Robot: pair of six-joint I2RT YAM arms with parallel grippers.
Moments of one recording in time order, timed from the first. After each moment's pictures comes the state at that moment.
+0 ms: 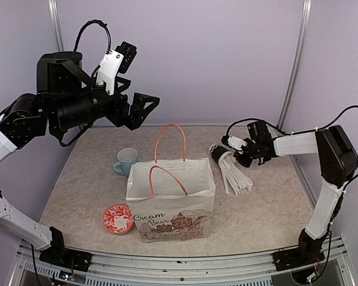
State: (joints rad) left arm -1.13 1.29 1.66 -0.57 -0.45 0.09; right arm 0.35 1.83 1.11 -0.05 -0.08 -0.74
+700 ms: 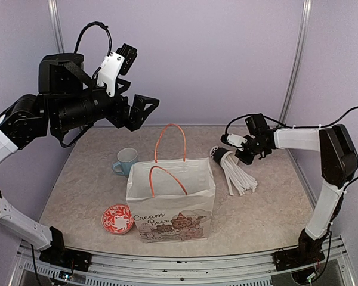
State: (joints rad) left arm -1.12 1.28 1.64 -0.57 -0.45 0.09; right arm 0.36 1.82 1.22 -0.28 -0.05 -0.77
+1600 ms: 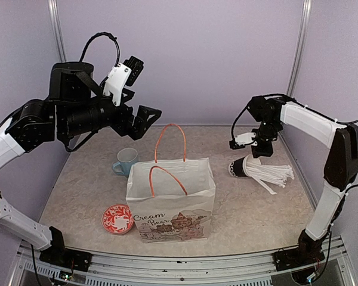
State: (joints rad) left arm -1.09 1.28 1.57 -0.56 -0.41 0.09; right arm 0.39 1.79 1.61 -1.12 0.08 -1.07
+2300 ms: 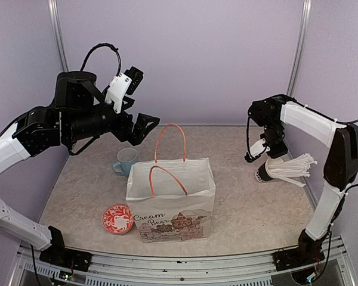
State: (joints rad) left arm -1.02 1.25 1.46 -0.50 -0.32 0.10; right arm 0.37 1.79 1.63 -1.33 0.46 -1.32
